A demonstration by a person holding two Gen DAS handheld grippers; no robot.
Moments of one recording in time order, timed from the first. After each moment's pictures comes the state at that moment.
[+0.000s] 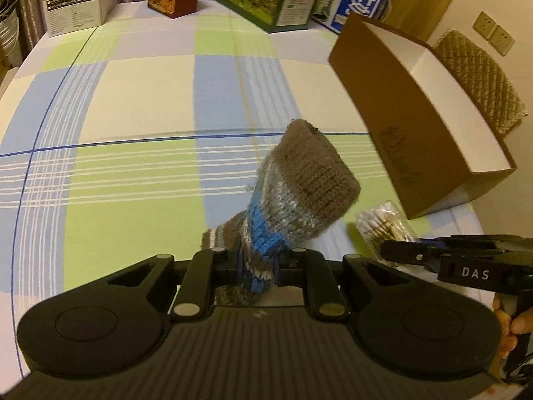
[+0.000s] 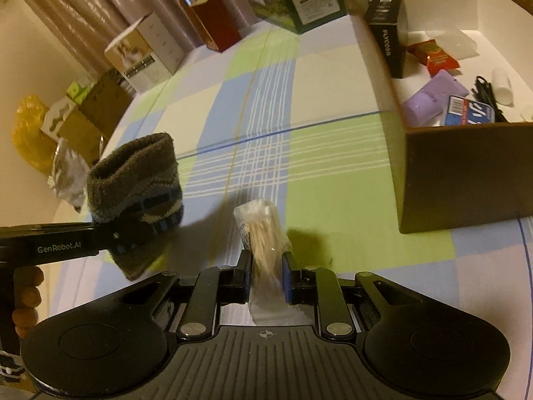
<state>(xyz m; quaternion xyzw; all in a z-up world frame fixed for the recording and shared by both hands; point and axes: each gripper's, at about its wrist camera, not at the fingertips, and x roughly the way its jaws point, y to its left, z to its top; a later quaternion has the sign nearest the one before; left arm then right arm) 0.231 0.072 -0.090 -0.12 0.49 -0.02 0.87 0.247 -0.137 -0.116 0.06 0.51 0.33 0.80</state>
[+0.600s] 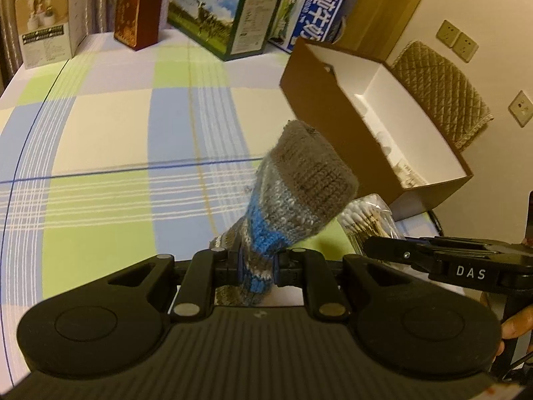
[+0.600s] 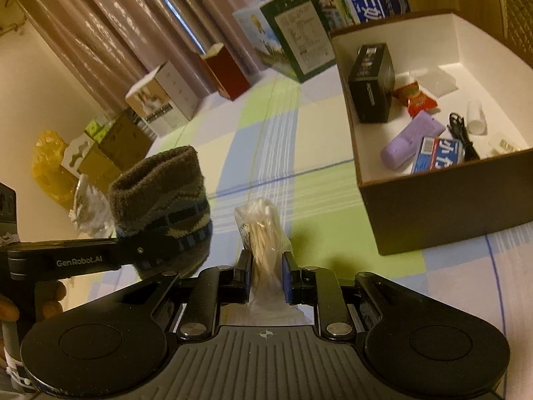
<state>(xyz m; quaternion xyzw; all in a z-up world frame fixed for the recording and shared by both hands) 0.227 0.034 -0.049 -0.12 0.45 -0.06 0.88 0.236 -0.174 -0.068 0.10 0.45 0.34 0.82</state>
